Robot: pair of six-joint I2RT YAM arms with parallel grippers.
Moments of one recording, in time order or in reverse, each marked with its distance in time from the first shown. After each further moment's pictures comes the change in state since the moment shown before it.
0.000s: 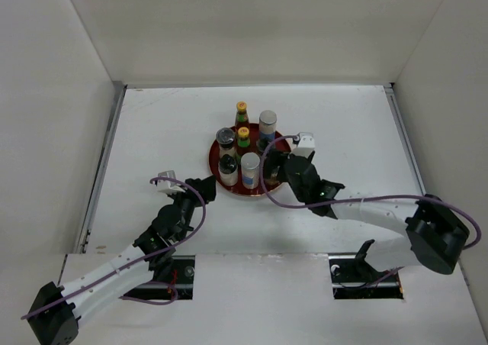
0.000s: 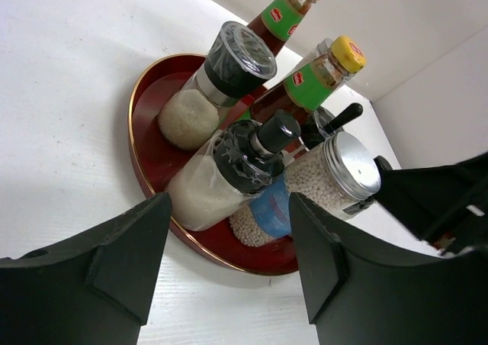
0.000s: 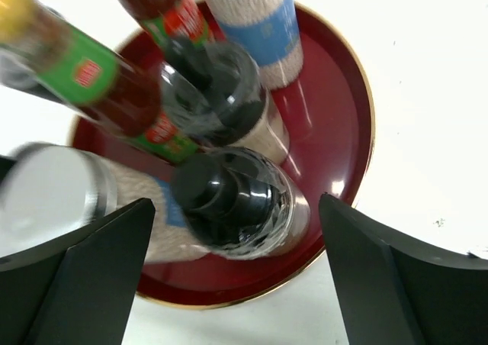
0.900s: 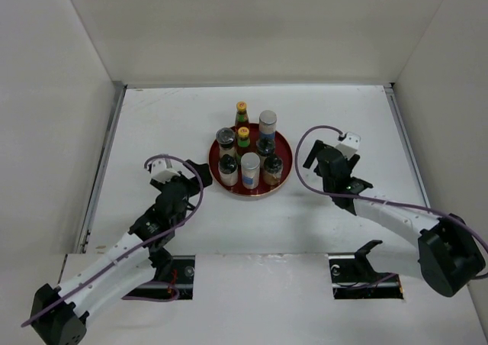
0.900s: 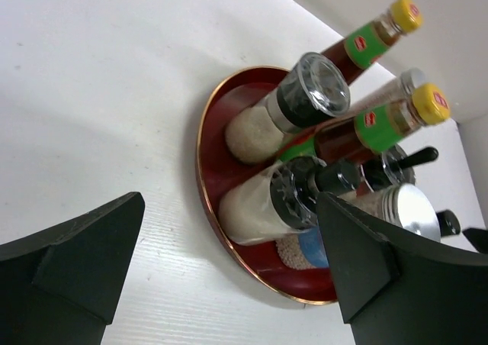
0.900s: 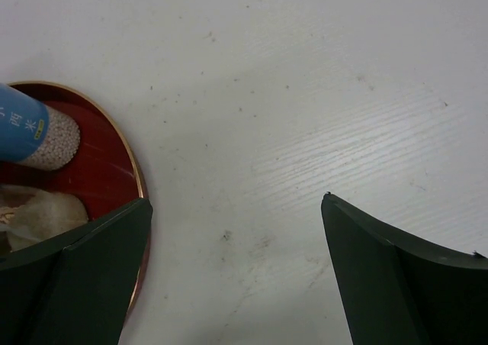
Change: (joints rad) left arm 0.108 0.119 0.245 -0.369 -0.057 -0.079; right arm -0.326 -0.179 -0.116 -0.192 0.093 0.055
